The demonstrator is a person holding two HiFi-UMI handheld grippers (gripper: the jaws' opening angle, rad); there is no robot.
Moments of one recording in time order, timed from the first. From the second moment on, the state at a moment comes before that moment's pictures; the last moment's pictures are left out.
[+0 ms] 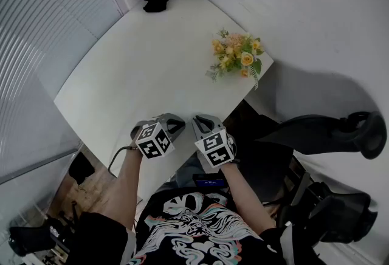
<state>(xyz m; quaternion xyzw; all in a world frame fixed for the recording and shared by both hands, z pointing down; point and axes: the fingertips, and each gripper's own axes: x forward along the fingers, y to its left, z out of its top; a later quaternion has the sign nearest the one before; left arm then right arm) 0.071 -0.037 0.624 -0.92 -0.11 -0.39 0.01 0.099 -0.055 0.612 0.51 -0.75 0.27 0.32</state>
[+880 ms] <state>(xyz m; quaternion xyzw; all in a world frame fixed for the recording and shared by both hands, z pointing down) 0.048 -0.034 0.621 -0.92 -0.06 -0.39 -0.01 0.098 -0.056 0.614 0.51 -0.75 0.27 0.32</state>
